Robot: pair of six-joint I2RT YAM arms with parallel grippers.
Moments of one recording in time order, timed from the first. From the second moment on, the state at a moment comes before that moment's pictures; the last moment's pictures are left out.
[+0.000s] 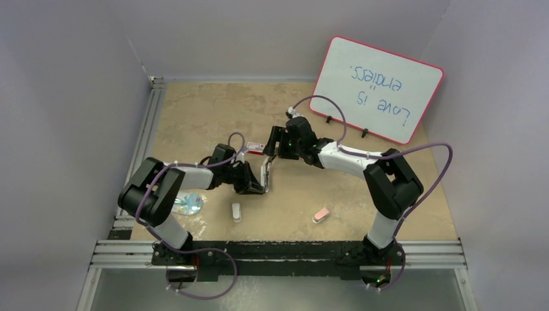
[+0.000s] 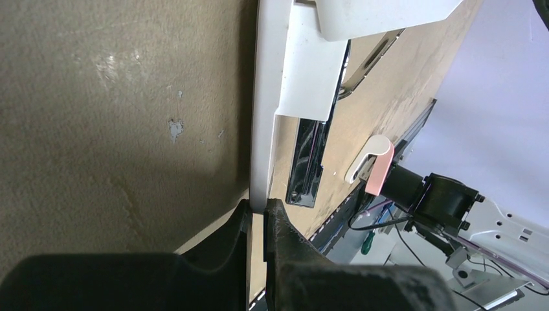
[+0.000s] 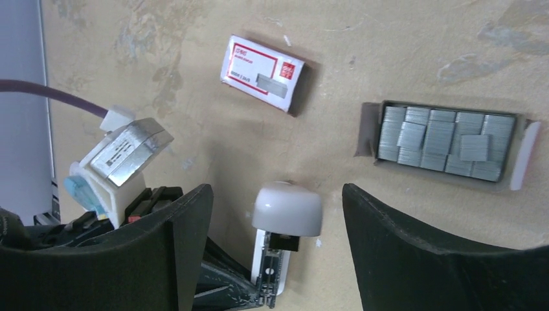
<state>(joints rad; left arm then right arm) -0.43 1.64 0.59 0.14 0.66 -0.83 0.67 1.76 1.09 -0.03 -0.07 0.72</state>
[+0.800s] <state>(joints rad) -0.44 1.64 0.59 0.13 0.66 -0.85 0.81 1.82 1.09 -0.02 0.09 0.86</state>
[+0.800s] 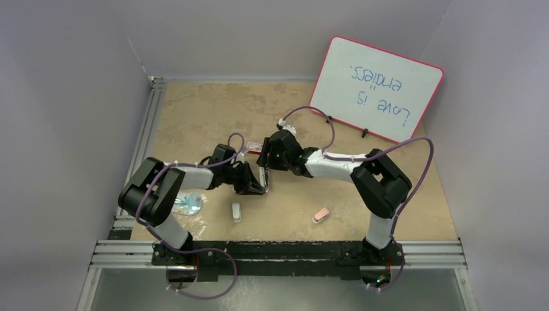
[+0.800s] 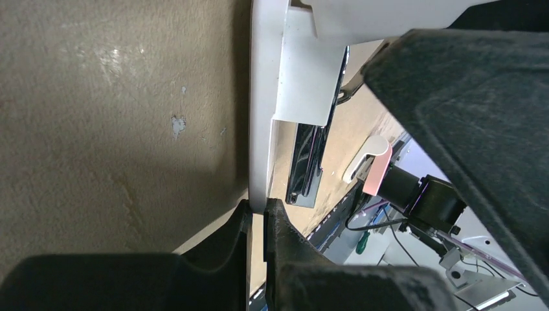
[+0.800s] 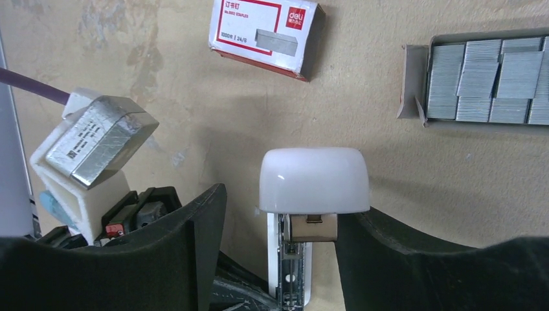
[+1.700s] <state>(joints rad) -0.44 1.52 0.59 -0.01 0.51 -0.85 0.84 1.91 1.24 -0.17 0.27 0.83</state>
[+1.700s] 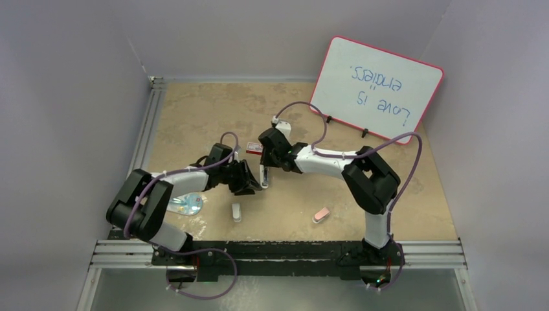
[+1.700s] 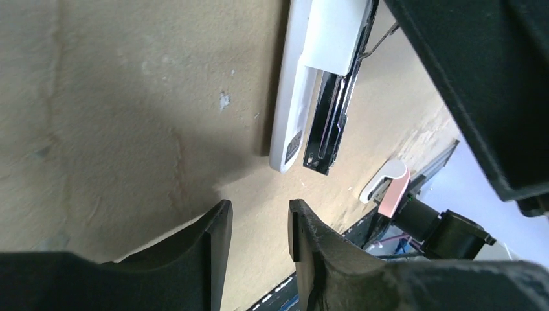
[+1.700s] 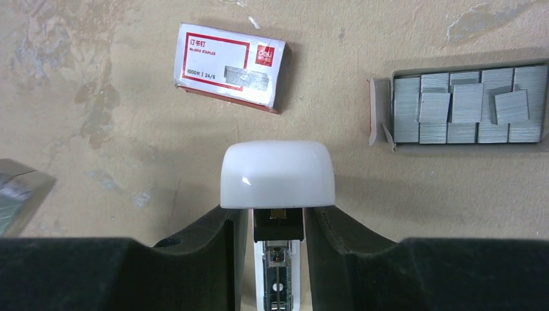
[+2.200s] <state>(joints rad) -0.44 1.19 0.62 -0.26 0.16 -0.86 0.94 2.02 1.43 -0.38 0.49 0.83</state>
